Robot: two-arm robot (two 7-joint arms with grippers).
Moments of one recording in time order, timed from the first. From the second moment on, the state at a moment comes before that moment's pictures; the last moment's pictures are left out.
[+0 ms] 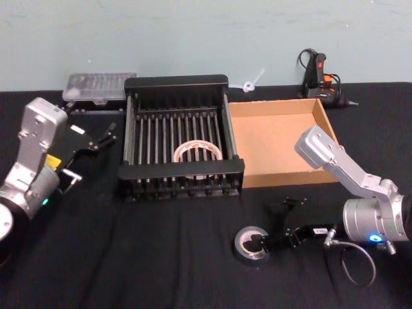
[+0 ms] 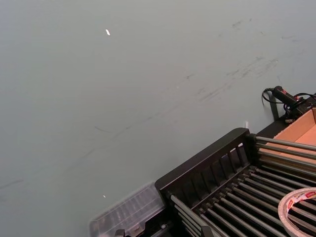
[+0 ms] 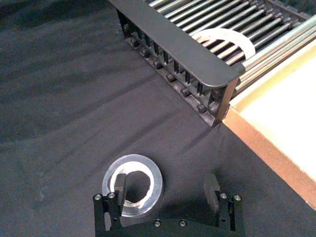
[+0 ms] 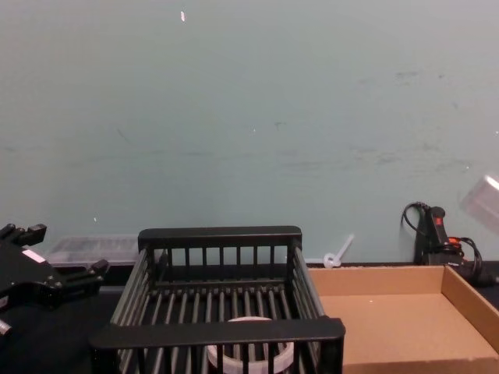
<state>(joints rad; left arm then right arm) -0.20 0.60 0.45 -1.41 -0.25 -0.12 0.03 0.30 0.72 -0.63 -1.65 0.46 0.55 0.59</state>
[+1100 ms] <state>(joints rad) -0.20 0.60 0.45 -1.41 -0.25 -0.12 0.03 0.35 0.70 -0.69 -1.60 0.43 0.55 0.61</state>
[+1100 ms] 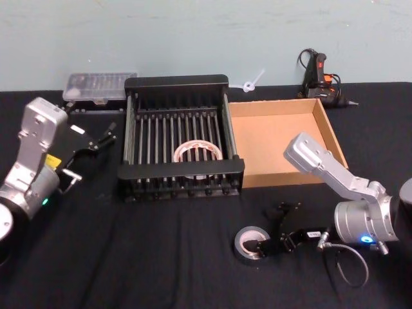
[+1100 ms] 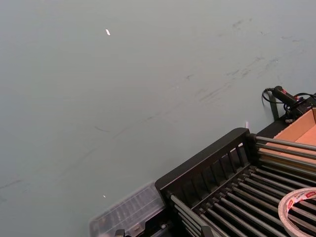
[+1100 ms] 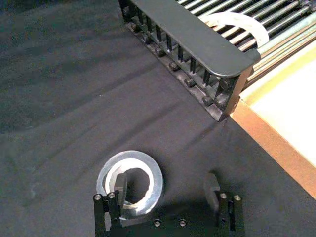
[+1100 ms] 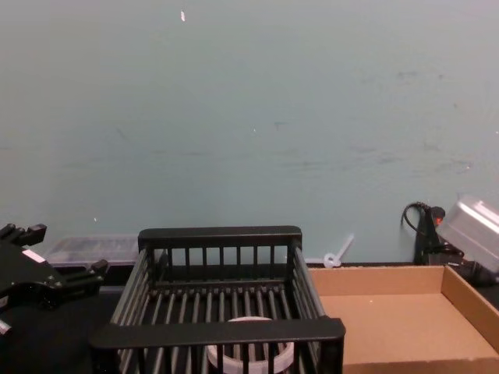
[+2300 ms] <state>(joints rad) -0.20 0.60 0.45 -1.41 -0.25 -0.12 0.03 0.35 0.70 -0.69 -1.60 0.43 0.55 0.61</state>
